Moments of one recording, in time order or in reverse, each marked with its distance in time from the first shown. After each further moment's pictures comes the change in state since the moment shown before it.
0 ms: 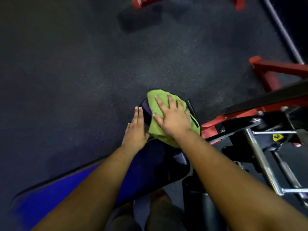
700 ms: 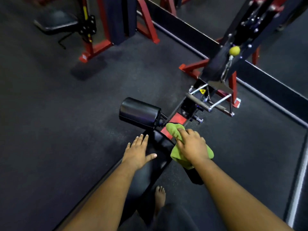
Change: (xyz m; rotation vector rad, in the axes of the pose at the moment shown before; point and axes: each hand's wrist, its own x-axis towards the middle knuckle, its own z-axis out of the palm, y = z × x) left_hand -0.170 0.002 -0.016 0.540 -0.237 0.477; right_hand -0.311 -0.029 -0.011 0.110 0.235 0.560
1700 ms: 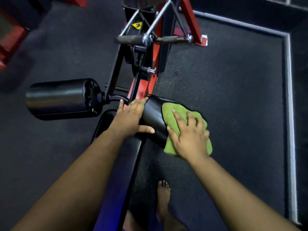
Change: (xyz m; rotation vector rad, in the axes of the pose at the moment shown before) left_hand 0.147 0.120 0.097 0.181 -0.010 0.567; right_hand -0.075 0.126 0.162 0.154 0.062 0.536
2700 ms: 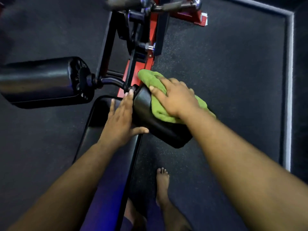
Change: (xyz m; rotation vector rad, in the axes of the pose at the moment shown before) left_hand -0.047 -0.024 0.057 0.028 0.219 0.100; right_hand 0.089 -0.049 -0.003 0.115 -0.149 -0.186
